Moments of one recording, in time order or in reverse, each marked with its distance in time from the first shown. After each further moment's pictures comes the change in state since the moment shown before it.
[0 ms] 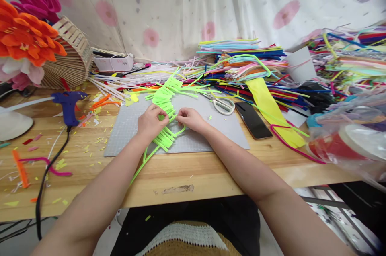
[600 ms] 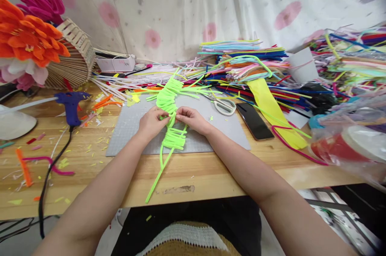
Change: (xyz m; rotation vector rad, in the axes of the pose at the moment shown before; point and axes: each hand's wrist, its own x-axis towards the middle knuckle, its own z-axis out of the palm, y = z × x) left_hand 0.006 -0.014 0.003 -0.173 -0.168 -0.025; right_hand -0.003 0.001 -0.003 0.423 -0.149 -0.230
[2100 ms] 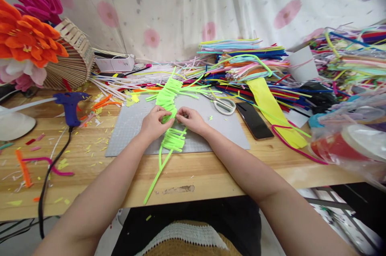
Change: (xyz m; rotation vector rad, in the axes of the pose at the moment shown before) left_hand -0.006 0.004 0.007 -0.065 0.082 0.185; right_hand 0.000 0.002 0.003 -0.408 0.165 0.059
